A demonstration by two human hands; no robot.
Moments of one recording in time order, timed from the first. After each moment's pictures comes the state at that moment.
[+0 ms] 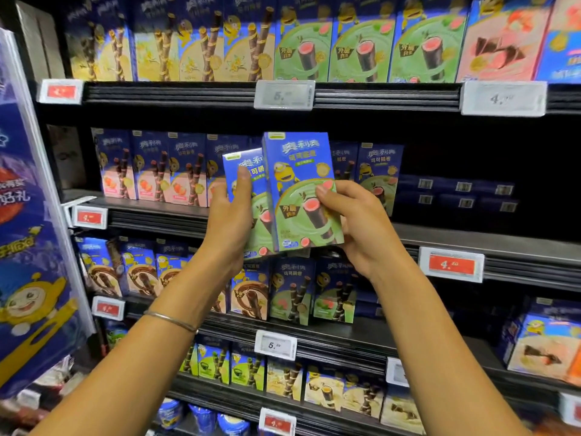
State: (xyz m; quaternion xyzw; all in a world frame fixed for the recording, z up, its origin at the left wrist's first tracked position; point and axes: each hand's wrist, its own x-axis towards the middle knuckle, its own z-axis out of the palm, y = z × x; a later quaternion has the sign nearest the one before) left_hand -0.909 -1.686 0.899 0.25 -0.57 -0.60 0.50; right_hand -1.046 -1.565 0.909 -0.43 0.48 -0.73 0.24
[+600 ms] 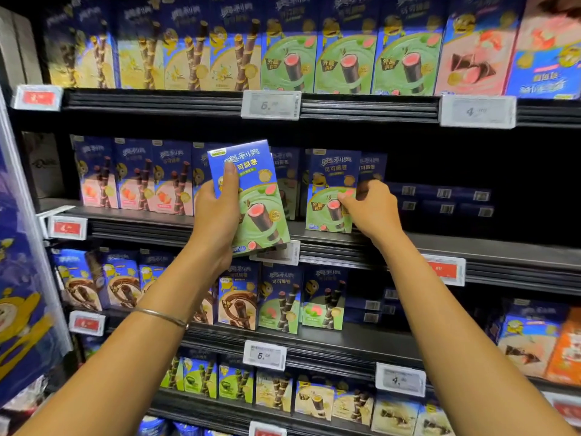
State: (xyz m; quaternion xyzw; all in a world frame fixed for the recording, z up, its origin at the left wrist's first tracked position) left_hand -0.915 -1.689 0.915 0.22 -0.56 -0.59 0.53; right_hand -1.151 -1.597 0.914 -0.35 0.76 -0.54 -0.11
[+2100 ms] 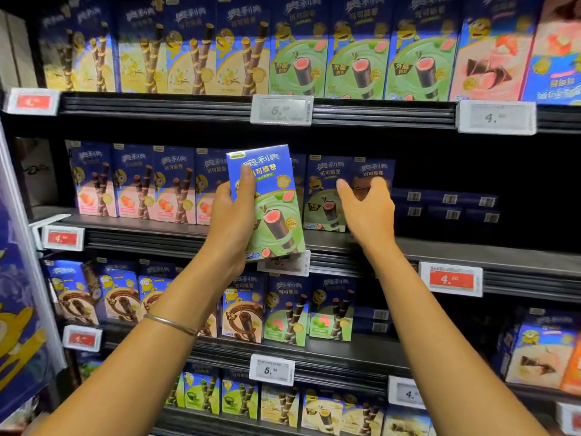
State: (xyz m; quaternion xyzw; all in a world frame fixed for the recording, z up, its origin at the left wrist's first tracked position) left_hand -0.925 -1.704 0.918 0.21 -0.57 -0.61 0.51; right_hand -1.115 -1.614 0.916 -0.33 0.70 -0.61 -0.15
